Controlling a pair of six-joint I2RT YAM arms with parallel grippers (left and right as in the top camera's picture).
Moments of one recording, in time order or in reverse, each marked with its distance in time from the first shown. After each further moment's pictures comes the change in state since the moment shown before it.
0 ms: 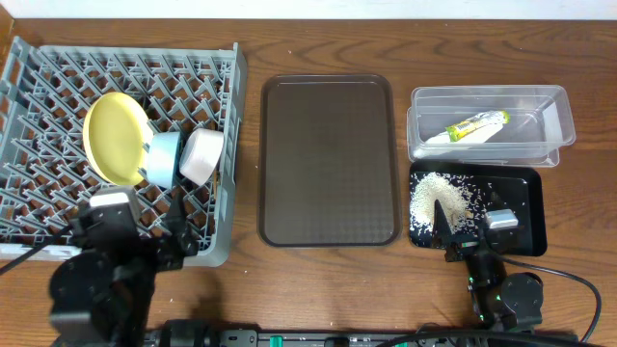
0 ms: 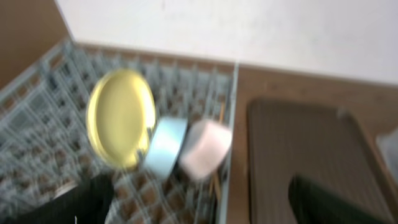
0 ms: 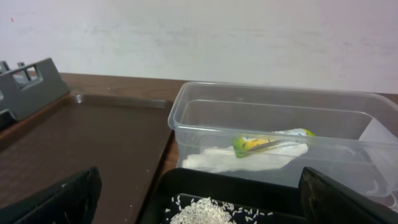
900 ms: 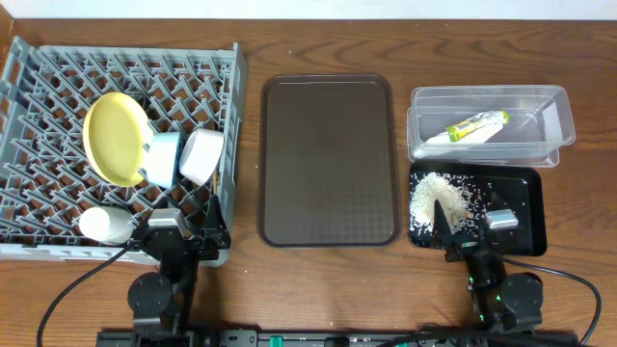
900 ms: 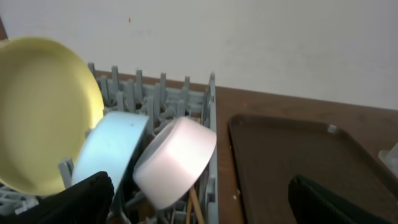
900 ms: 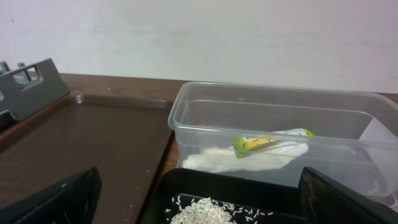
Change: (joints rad) left arm -0.001 -0.462 -0.831 0.637 0.090 -0.037; right arm 0.000 0.000 0.000 0.000 0.000 0.003
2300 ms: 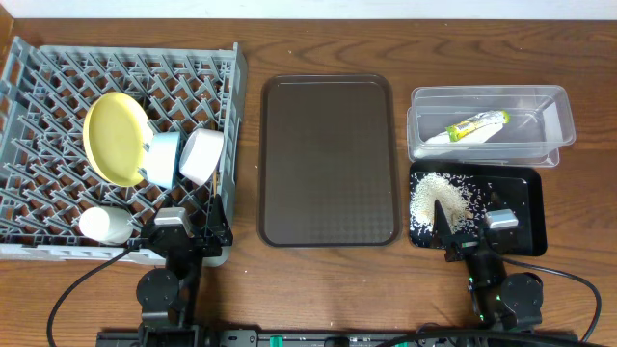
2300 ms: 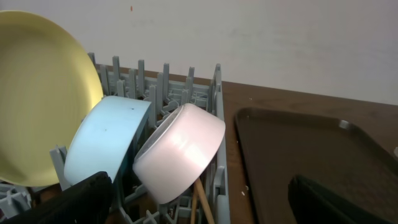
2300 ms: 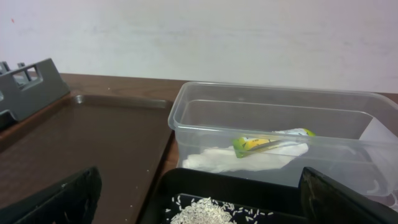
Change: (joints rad) left arm 0.000 -0.001 -0.109 0.113 -0.010 0.000; right arm 0.000 0.000 -0.001 0.000 0.000 0.000
